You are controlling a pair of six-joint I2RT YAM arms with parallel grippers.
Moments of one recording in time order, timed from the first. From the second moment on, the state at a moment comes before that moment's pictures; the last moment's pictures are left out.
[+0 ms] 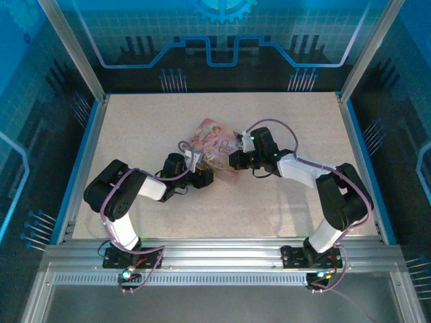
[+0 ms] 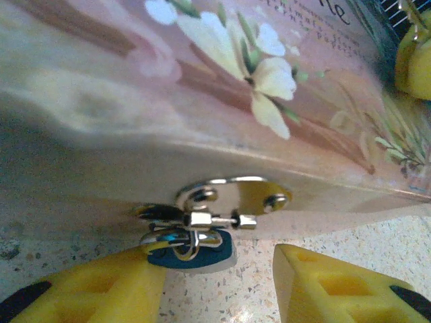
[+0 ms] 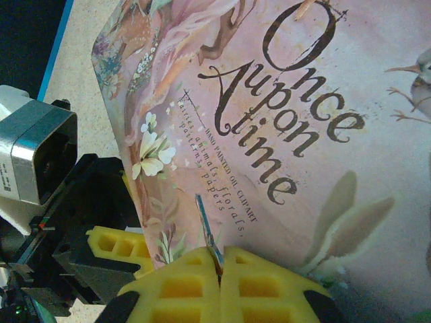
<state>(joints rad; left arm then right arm) -0.42 1.77 0.54 0.68 0.50 -0.39 0.48 1.65 0.94 -0.07 -0.46 0.46</state>
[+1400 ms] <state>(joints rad) -0.44 1.78 0.55 0.68 0.46 -0.55 0.50 1.65 0.94 -0.07 -0.44 0.43</state>
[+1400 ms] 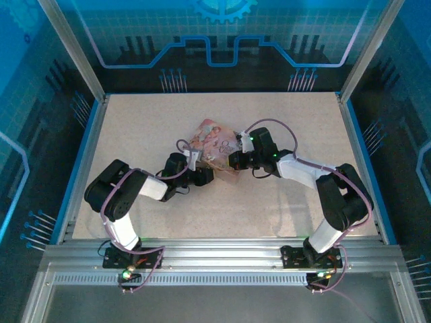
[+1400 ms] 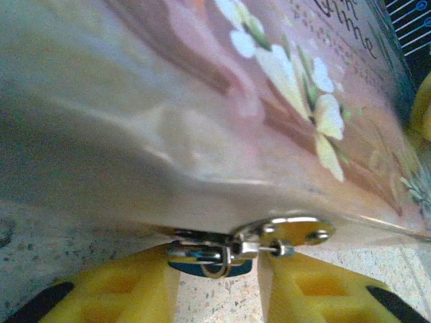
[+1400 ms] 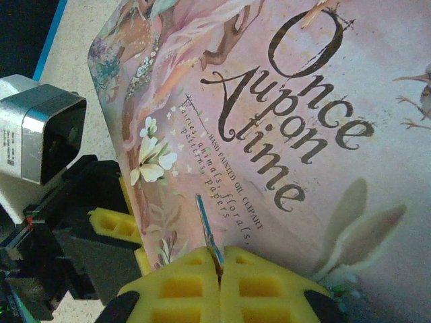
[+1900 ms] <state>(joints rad) -0.44 1.80 0.55 0.74 0.45 -0.63 0.50 1.65 0.94 -0.06 -0.41 0.43</state>
